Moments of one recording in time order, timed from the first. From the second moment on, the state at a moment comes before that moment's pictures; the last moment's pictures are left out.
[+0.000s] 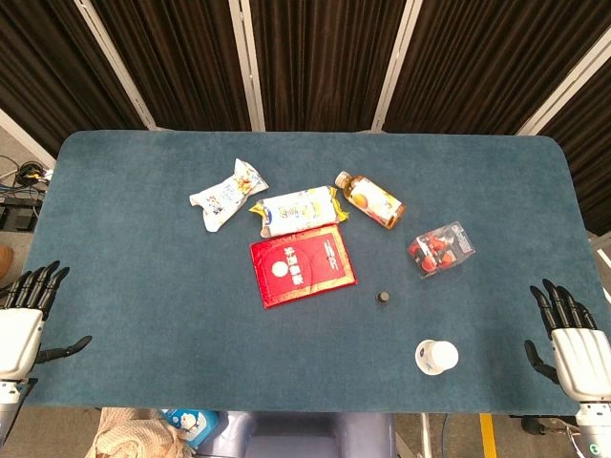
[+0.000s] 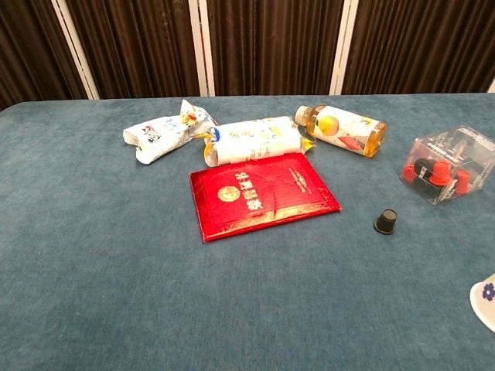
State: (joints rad) left arm -0.09 -1.14 -0.02 -1.63 1.55 1.50 0.01; right arm 0.03 -1.08 0.03 -1.63 -1.54 1.50 -0.12
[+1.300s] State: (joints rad) left arm -0.10 -1.15 -0.02 -1.63 1.54 1.48 0.02; right arm 0.19 -1.00 -0.15 -1.59 -1.91 1.33 0.15
